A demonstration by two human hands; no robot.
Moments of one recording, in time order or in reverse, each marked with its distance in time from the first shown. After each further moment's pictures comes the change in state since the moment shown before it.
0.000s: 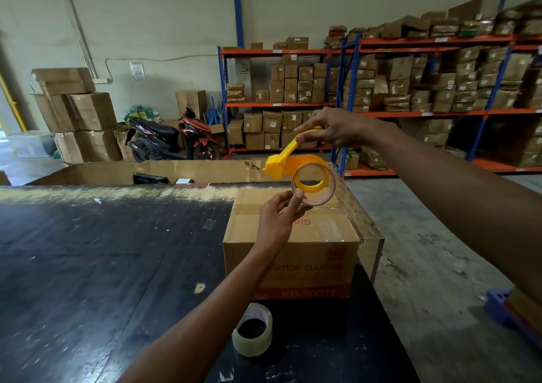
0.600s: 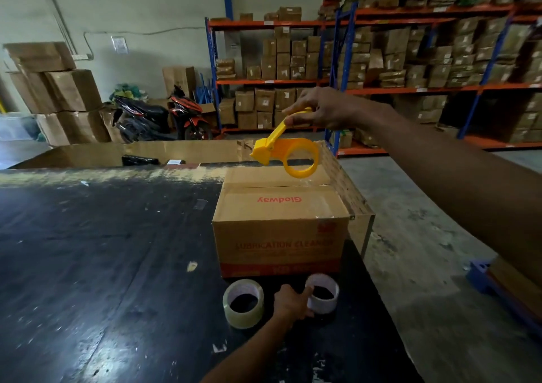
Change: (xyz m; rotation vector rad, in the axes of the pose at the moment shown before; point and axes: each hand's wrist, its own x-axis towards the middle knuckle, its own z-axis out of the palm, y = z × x) left_hand -0.104 -0.213 0.002 0.577 -0.074 -0.797; right_hand -0.019 -0.003 0.013 -0.030 0.019 -0.028
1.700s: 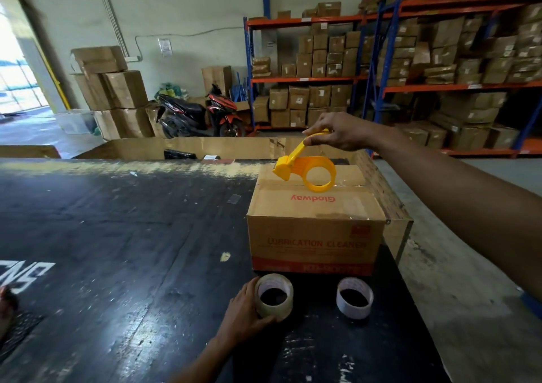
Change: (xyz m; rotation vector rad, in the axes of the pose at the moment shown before) left_hand -0.041 -0.098 -0.143 0.514 0.283 0.448; right_hand 0.033 0.000 0.058 0.040 -0.052 0.025
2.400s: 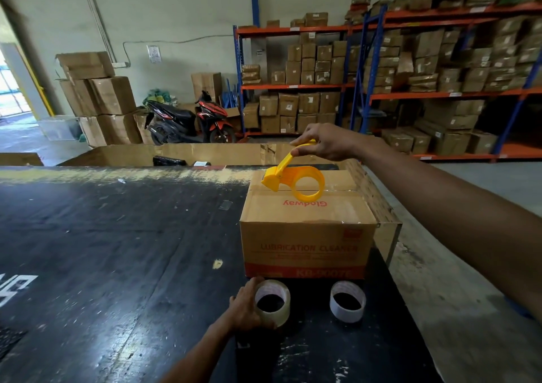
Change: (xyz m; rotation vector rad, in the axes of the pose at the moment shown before) left_hand 0.027 0.016 -0.013 -0.080 -0.252 -0.072; right_hand -0.002 -0.009 0.010 -0.013 -0.014 -0.015
